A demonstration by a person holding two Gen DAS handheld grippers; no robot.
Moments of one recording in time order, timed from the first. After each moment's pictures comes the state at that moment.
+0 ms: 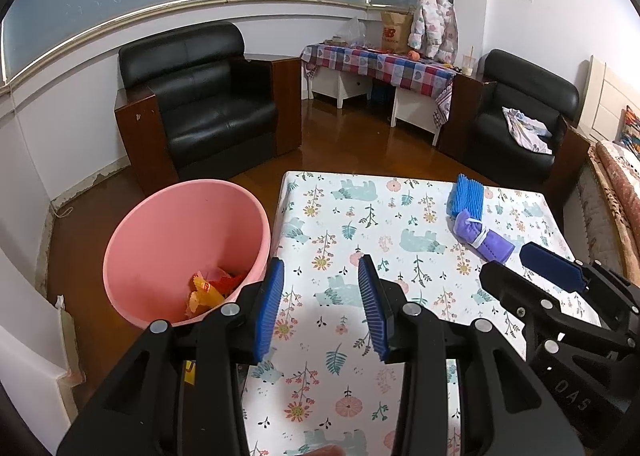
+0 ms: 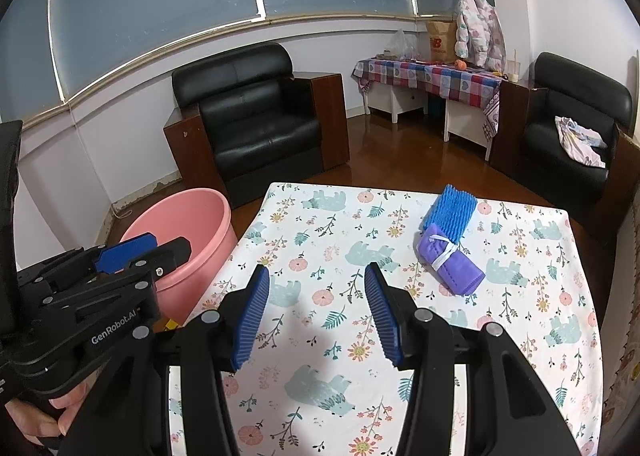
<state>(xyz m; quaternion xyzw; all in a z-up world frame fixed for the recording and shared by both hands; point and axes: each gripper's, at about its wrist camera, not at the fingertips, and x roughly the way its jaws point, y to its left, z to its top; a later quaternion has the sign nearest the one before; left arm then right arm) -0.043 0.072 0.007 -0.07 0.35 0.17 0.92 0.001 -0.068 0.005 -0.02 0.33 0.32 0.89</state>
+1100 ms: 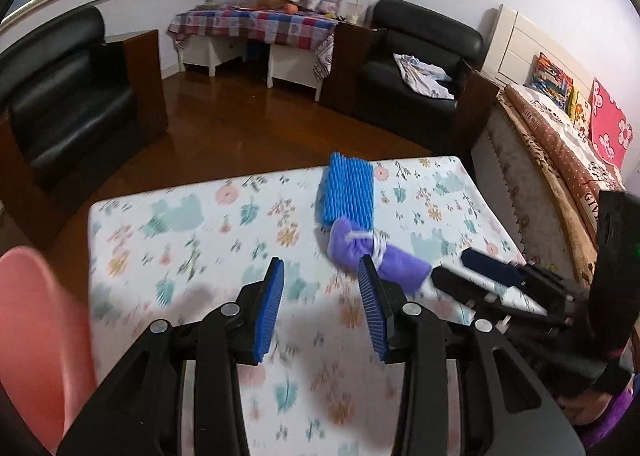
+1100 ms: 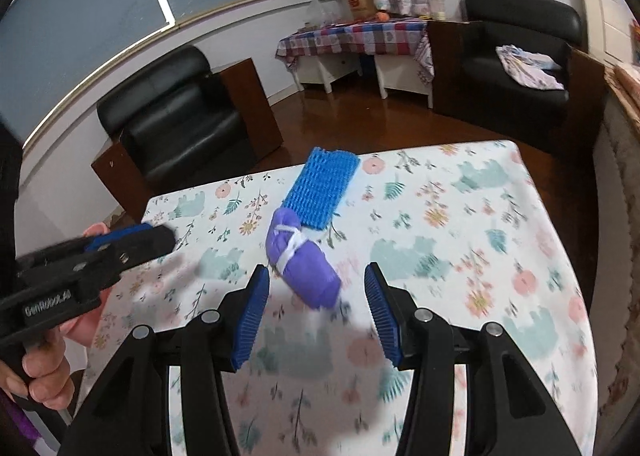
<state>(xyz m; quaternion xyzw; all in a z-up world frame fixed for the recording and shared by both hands) 0.119 0.011 -0.036 -0.06 0.41 -0.06 0.91 0.132 -0.157 -0.069 0.05 0.39 0.23 0.89</state>
